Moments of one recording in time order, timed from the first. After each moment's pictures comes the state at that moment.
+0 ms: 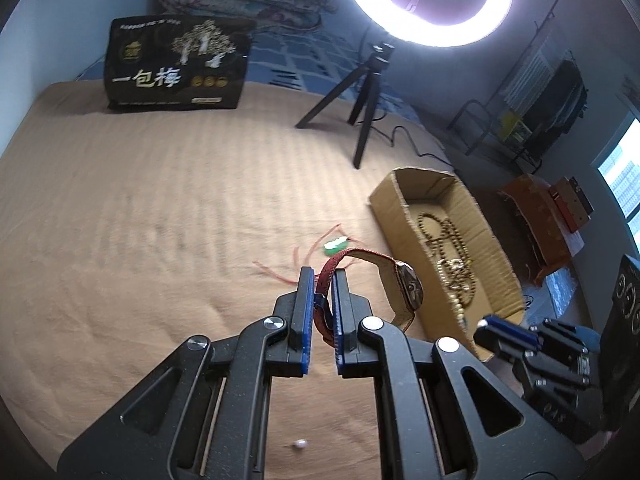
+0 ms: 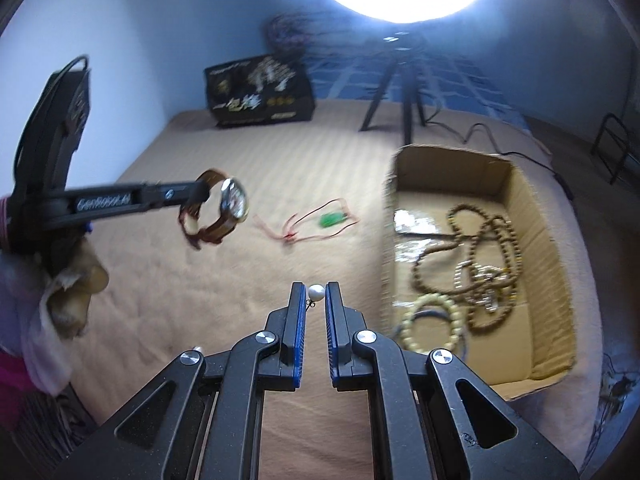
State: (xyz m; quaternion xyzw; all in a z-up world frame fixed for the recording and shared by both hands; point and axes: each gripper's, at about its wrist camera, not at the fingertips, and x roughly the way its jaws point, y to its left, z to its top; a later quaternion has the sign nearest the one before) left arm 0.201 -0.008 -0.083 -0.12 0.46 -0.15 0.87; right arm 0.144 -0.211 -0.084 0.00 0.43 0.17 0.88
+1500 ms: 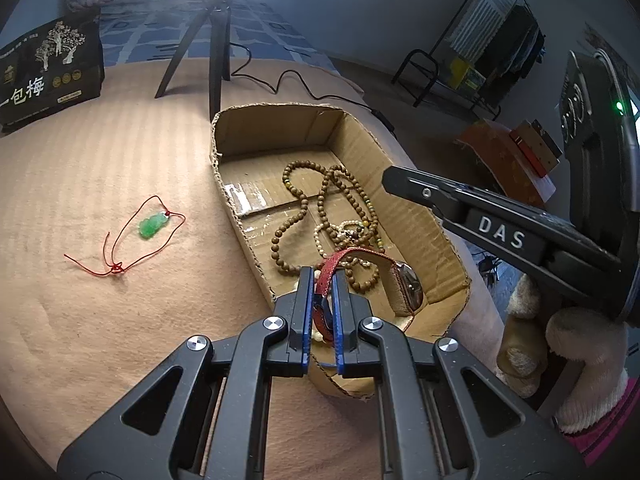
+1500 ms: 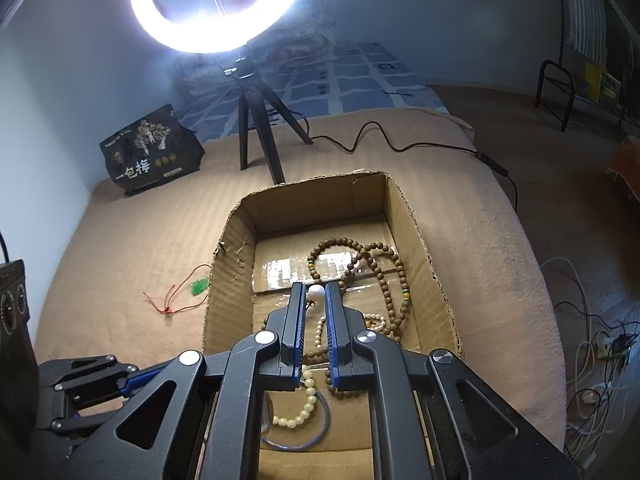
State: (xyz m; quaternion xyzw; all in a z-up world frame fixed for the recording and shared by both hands) left arm 0.200 -0.170 -0.106 -0.08 0.49 -0.24 0.84; right arm 0.217 -0.320 -0.092 0.07 0.44 0.08 0.89
